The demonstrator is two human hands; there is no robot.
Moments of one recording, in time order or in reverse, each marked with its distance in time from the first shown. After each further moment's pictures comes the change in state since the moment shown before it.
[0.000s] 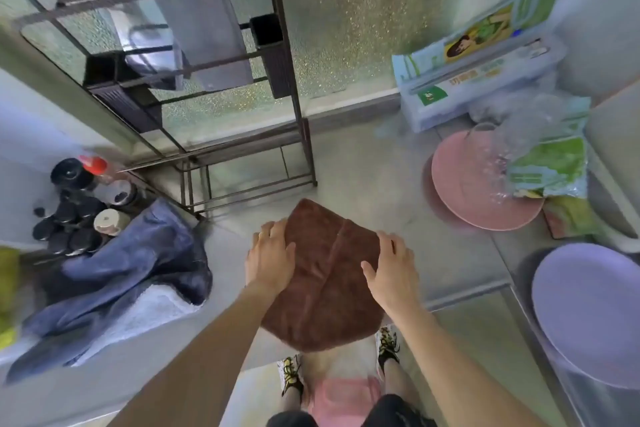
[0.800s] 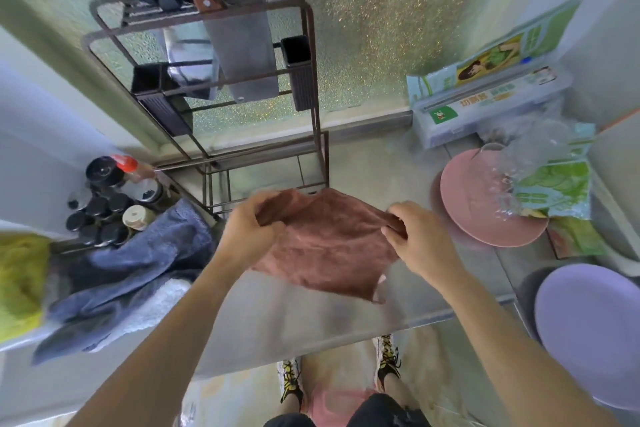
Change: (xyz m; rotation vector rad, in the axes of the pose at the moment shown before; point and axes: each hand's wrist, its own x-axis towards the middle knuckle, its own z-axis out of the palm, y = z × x) left_hand -0.018 0.007 -0.123 -0.622 0.051 0.078; right_hand 0.019 -0.029 -0.117 0.062 0.139 -0.420
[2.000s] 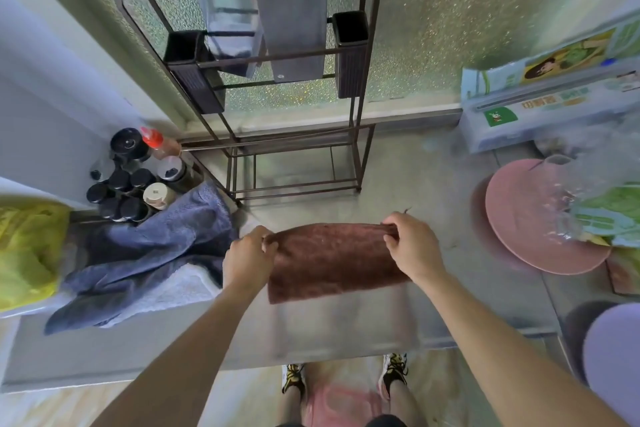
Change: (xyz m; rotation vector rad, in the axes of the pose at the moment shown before) left_hand 0.000 -0.120 0.014 0.487 0.165 -0.272; right_hand 0.045 0.015 0.112 -0.023 -0.145 0.118
